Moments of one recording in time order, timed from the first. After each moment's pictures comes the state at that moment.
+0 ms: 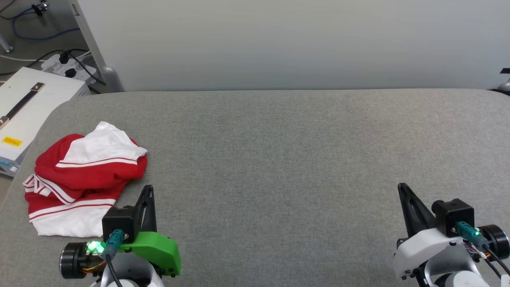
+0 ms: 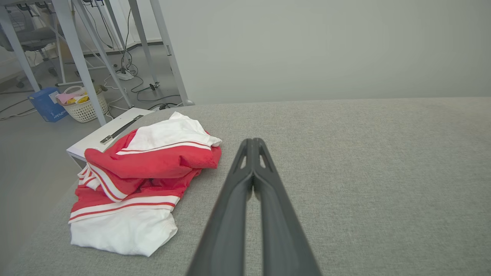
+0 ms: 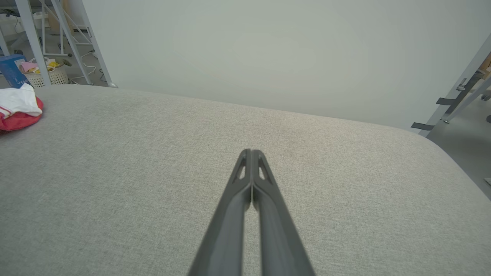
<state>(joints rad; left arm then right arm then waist) 0.01 0.05 0.00 0.00 -0.01 0.00 0.00 0.02 -0.05 0.00 0.00 0.01 0.13 0.00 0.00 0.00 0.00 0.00</state>
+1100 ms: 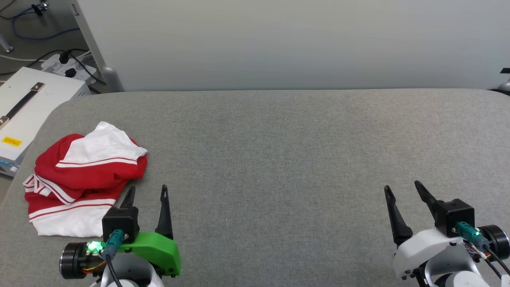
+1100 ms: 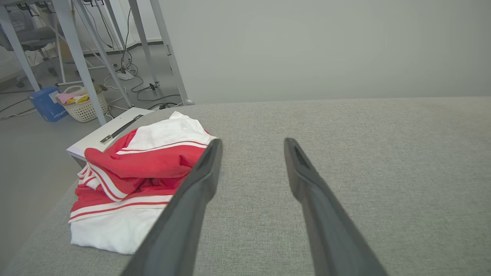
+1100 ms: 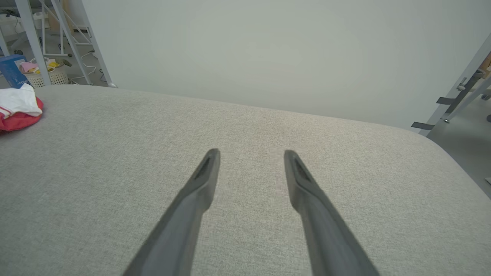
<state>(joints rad) 0.01 0.06 0.00 0.00 -0.01 0.00 0.00 0.02 -0.05 0.00 0.01 0.01 0.13 0.00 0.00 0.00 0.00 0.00</state>
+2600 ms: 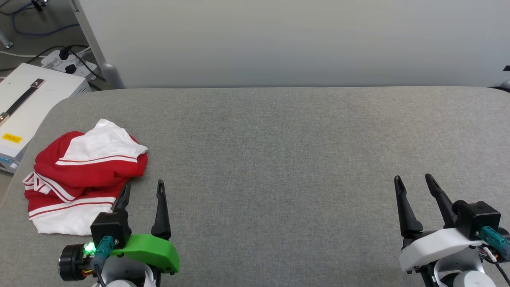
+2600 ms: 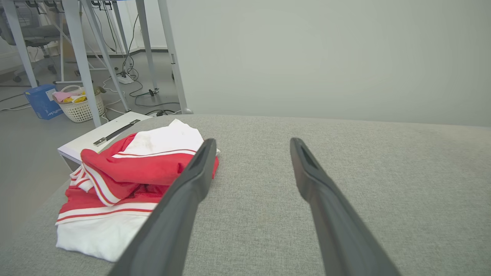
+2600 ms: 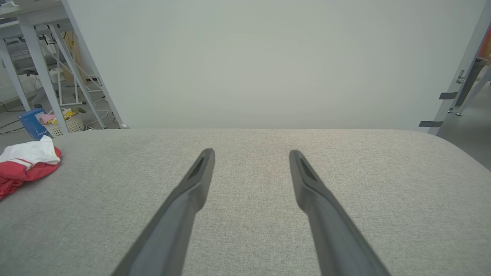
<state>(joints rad) 0.01 0.06 0.00 0.01 -0.09 0.01 -0.09 0.02 -0.05 -0.02 -0.01 0.15 0.13 -0.09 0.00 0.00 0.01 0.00</state>
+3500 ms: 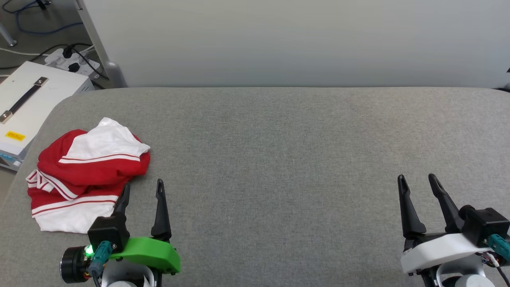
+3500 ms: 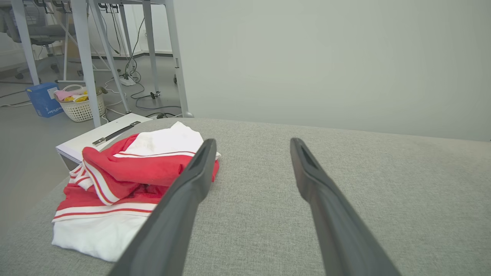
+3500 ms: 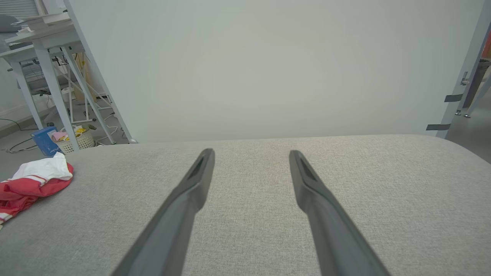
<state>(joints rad) 0.02 0.05 -0.01 0.03 -0.12 0.01 -0.15 0.04 -0.05 -0.02 -0.02 0.20 0.13 -0.15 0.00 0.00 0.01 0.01</state>
